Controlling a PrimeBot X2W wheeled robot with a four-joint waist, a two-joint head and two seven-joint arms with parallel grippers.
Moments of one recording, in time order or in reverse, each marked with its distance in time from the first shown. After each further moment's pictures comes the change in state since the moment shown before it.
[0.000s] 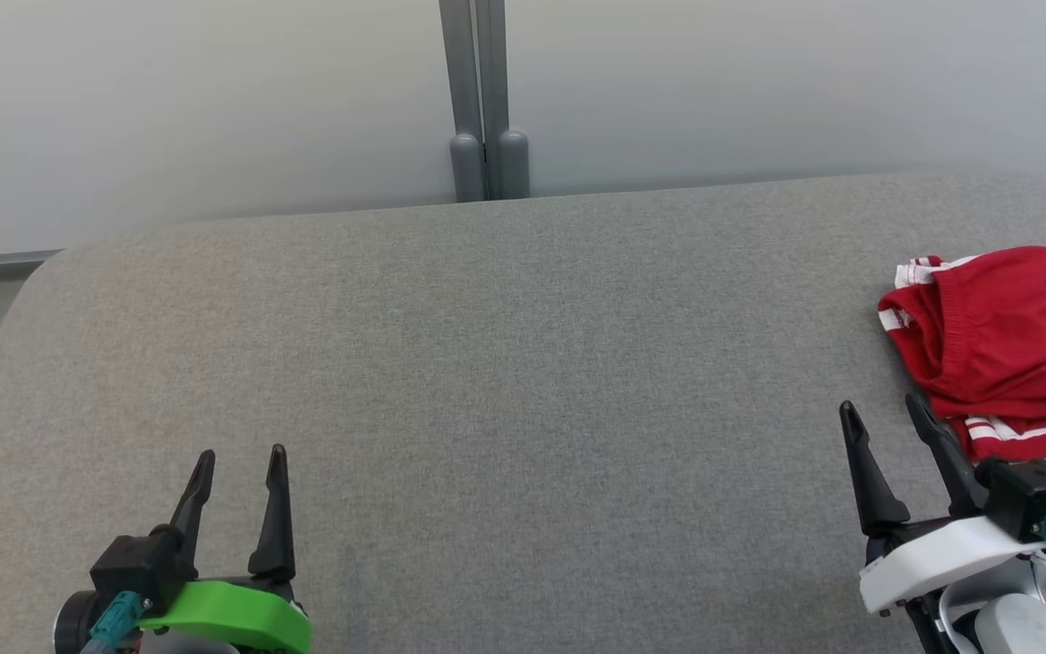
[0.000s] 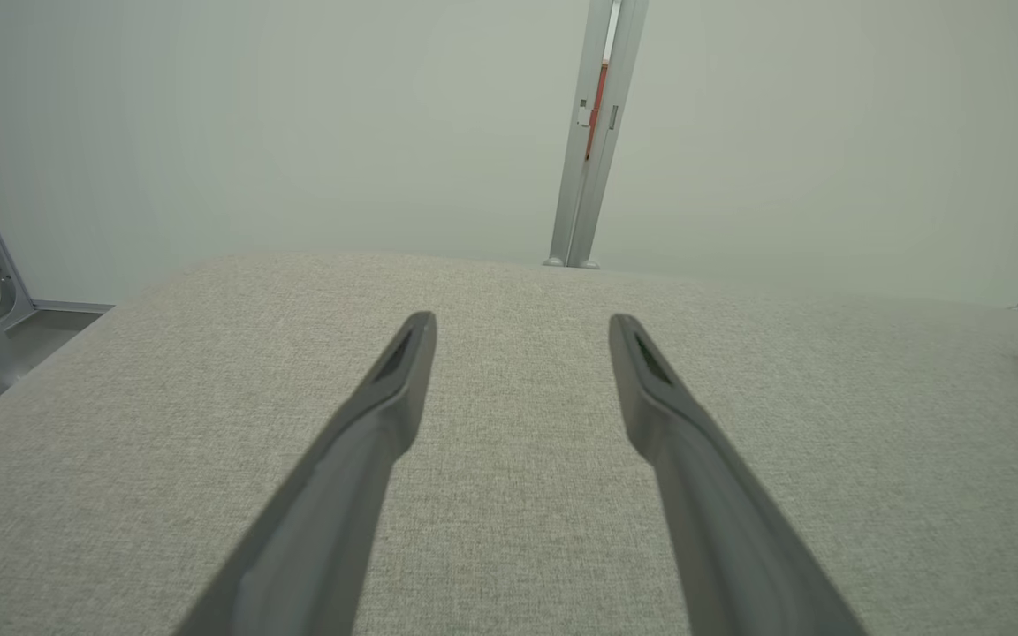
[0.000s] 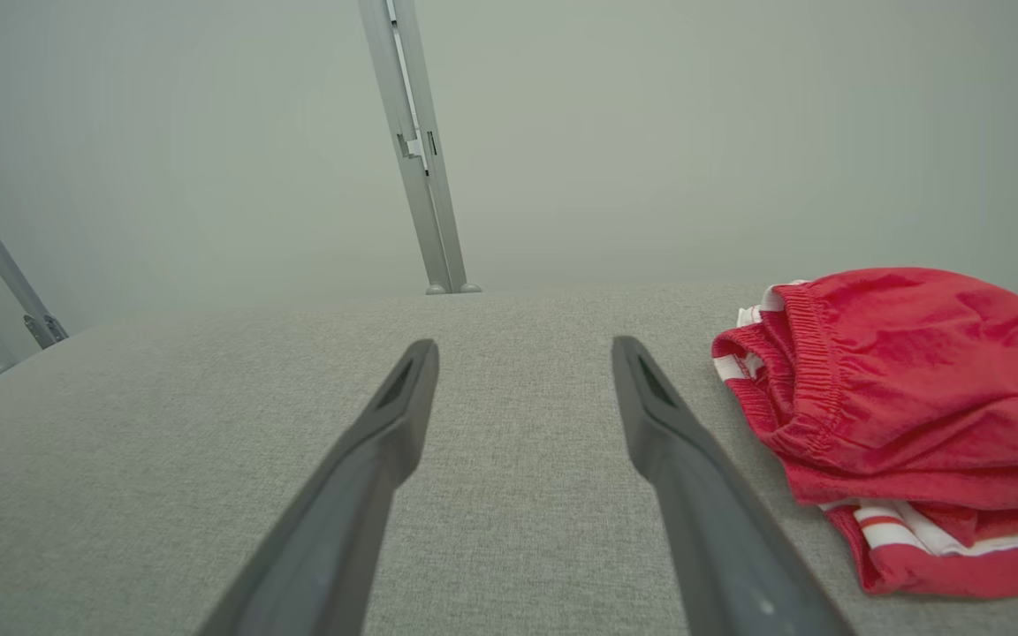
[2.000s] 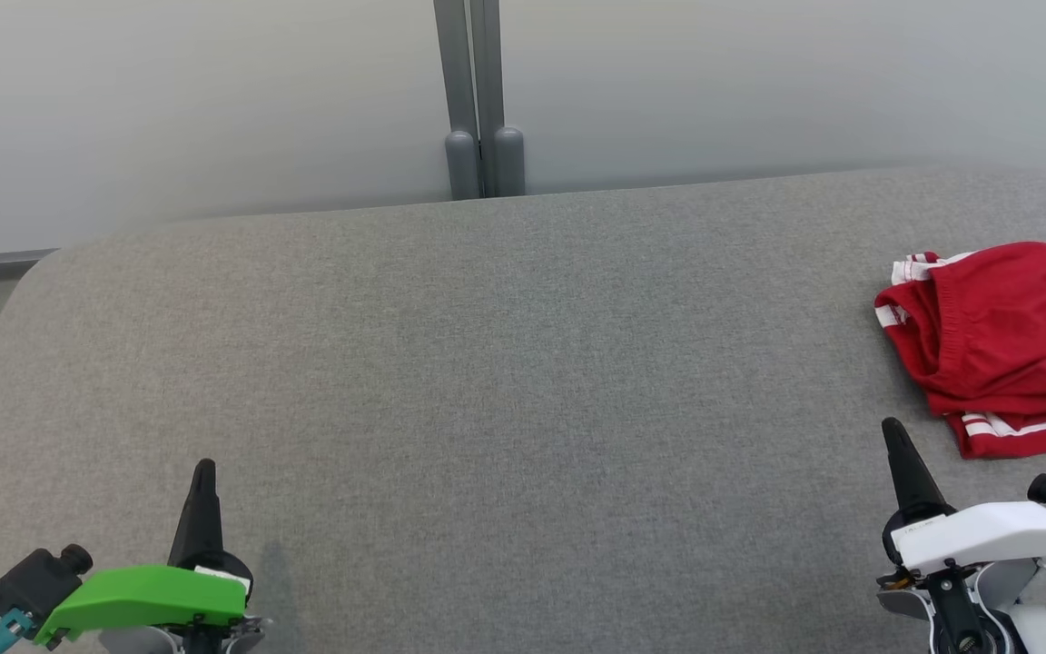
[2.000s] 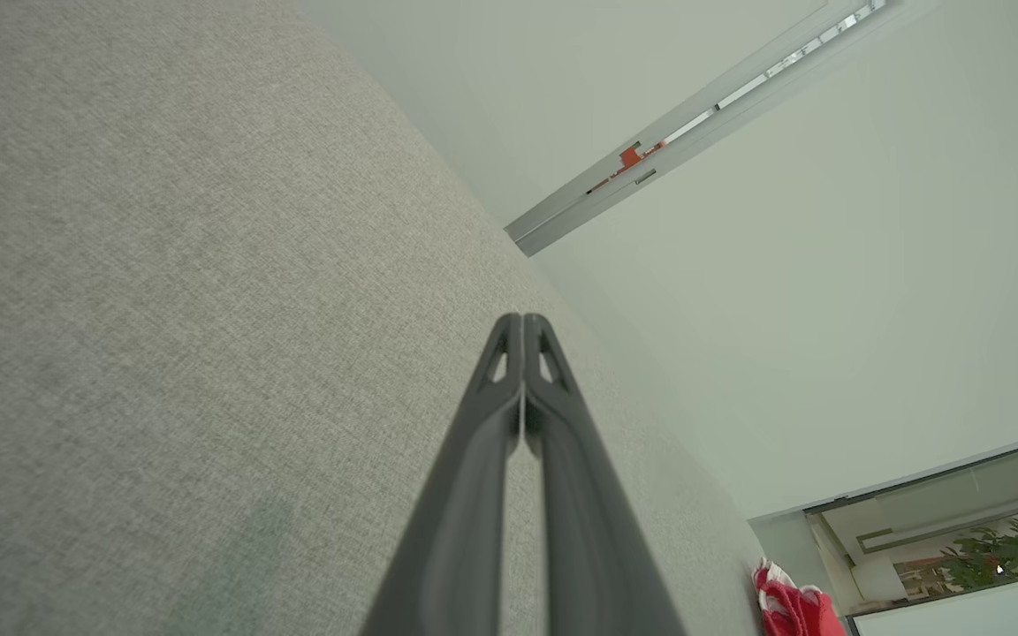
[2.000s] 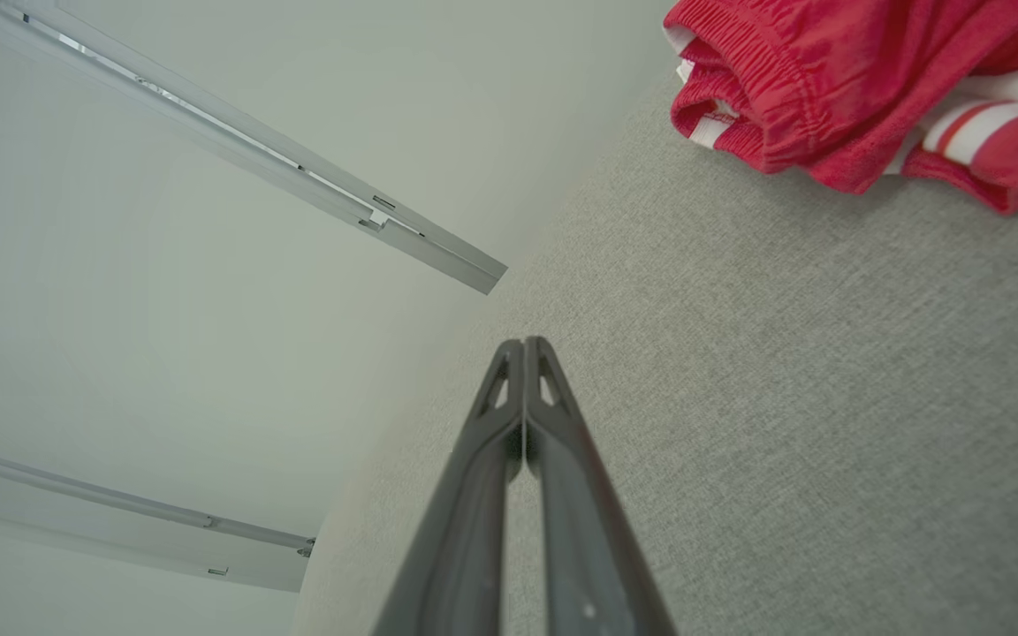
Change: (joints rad) left arm -0.017 -0.024 0.077 0.001 -0.756 0.000 0.216; right arm -0.014 0.104 -0.109 0.038 0.721 0.000 0.208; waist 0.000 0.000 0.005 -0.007
